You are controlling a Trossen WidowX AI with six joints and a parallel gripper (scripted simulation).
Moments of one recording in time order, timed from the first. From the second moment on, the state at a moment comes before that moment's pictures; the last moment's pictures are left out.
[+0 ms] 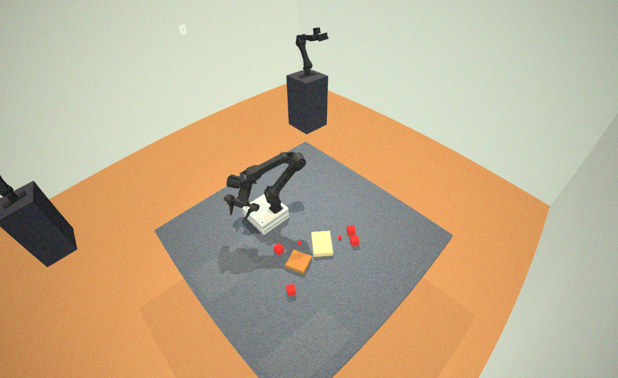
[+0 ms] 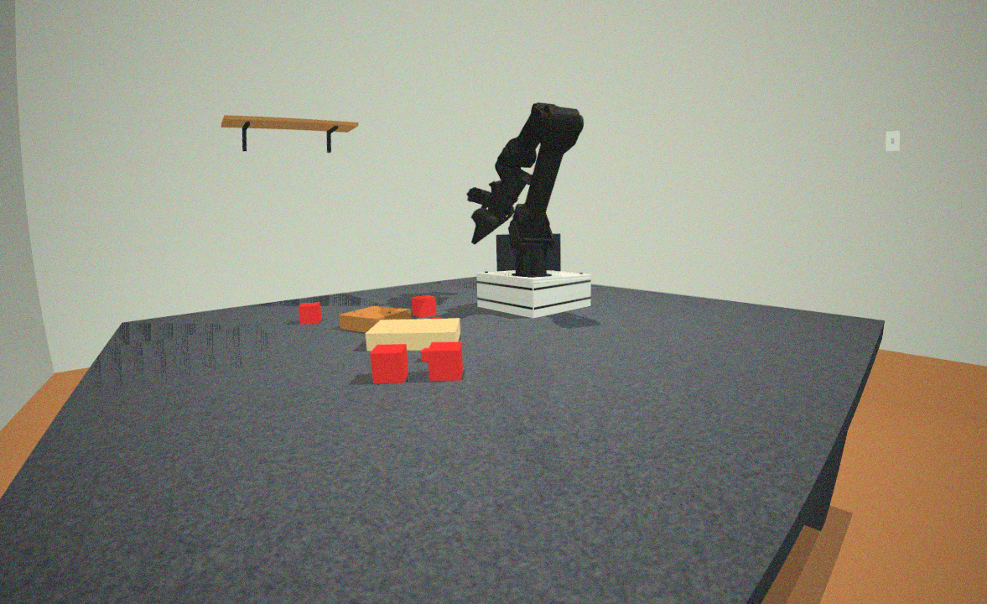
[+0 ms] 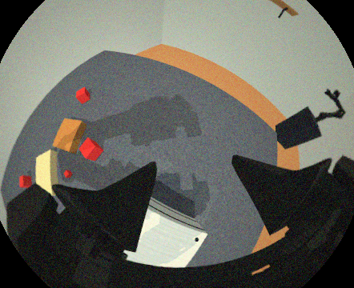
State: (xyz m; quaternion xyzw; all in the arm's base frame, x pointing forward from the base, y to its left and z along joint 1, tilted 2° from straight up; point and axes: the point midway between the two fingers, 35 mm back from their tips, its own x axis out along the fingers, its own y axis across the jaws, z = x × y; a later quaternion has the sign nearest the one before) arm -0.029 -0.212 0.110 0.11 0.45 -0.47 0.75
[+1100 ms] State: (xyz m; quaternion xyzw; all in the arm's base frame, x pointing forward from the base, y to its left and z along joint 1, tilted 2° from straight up) arm 0.210 -0.142 0.051 0.11 0.63 -0.09 0.77
